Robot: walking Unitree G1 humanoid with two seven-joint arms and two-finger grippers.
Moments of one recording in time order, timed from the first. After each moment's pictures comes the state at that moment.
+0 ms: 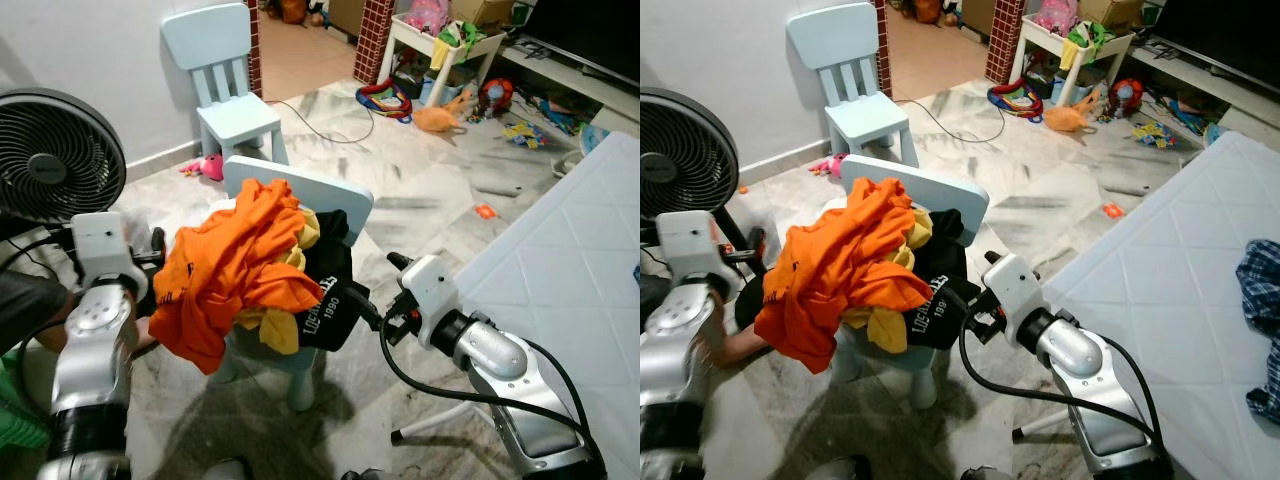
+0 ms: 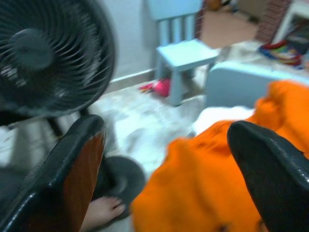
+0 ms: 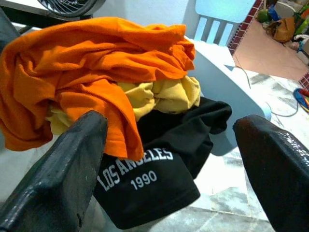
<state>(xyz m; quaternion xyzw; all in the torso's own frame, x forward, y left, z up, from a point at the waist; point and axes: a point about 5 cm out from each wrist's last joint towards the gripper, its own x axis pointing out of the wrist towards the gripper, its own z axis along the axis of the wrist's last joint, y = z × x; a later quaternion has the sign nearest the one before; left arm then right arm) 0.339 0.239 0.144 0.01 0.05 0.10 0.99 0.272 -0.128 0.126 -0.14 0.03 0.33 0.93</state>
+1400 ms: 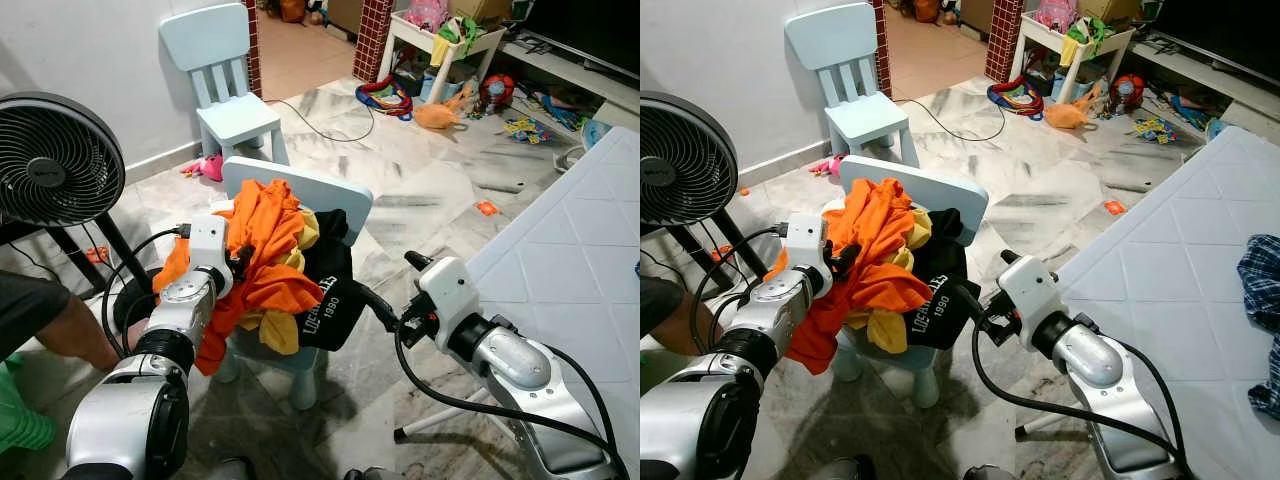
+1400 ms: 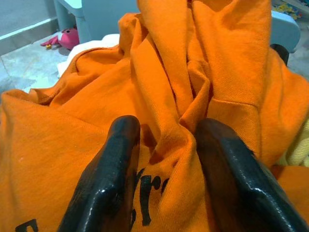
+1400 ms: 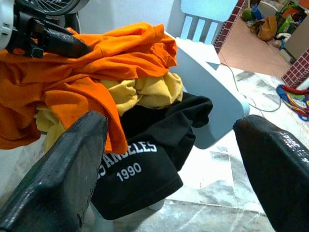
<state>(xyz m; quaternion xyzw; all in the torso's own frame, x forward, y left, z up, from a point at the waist) 0.367 0.173 0.086 0.00 0.17 -0.07 0.98 0.262 -0.141 0.135 -0.15 0.02 0.31 0.94</state>
